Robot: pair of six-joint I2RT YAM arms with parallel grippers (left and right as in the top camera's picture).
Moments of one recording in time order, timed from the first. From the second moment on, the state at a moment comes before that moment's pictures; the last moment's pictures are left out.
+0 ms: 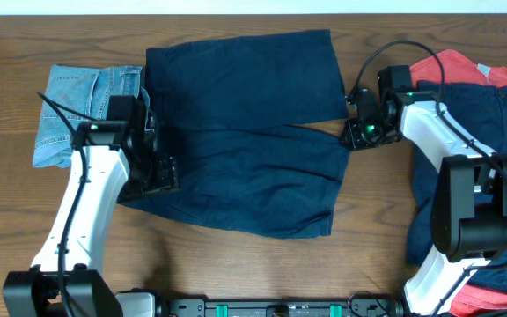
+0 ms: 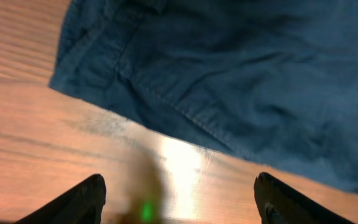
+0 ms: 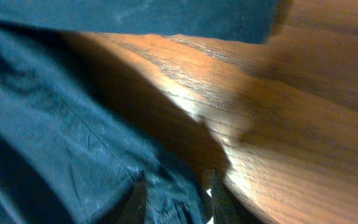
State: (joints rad) left arm 0.00 1.48 1.09 -1.17 0.06 -0.21; right arm 0.07 1.94 1.26 -0.69 -0.36 -0.11
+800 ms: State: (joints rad) left arm 0.00 1.48 0.69 -0.72 0.06 -0.33; right arm 0.02 1.94 1.28 -0.72 -0.41 -0.18
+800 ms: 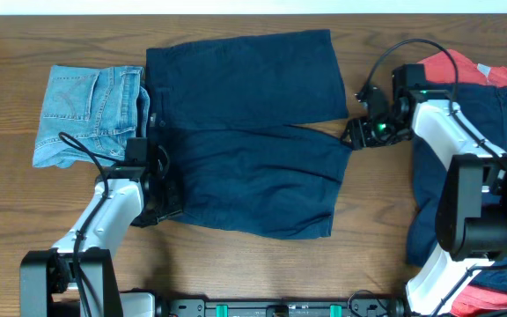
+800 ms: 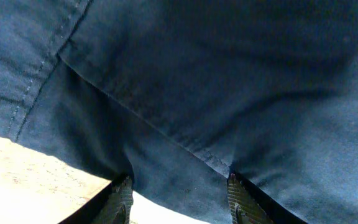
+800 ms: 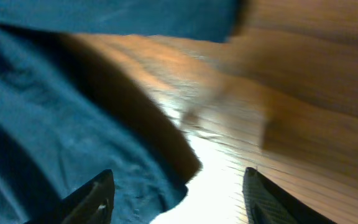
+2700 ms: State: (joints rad) left arm 0.00 1.33 0.86 -0.97 0.13 -0.28; right arm 0.24 1.71 1.16 -1.14 -0.31 0.17
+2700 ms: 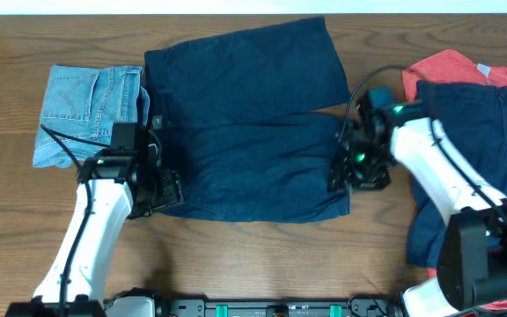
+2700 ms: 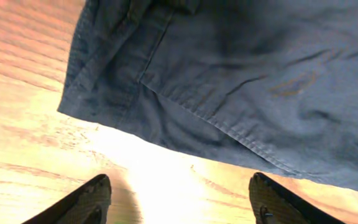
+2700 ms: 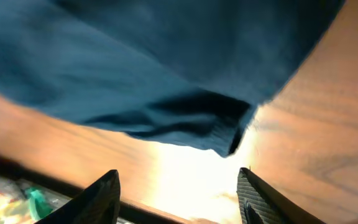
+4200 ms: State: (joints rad) left arm 0.00 1.35 0.79 -0.84 0.07 -0.25; right arm 0.08 1.57 0.95 -0.63 -0.28 0.29
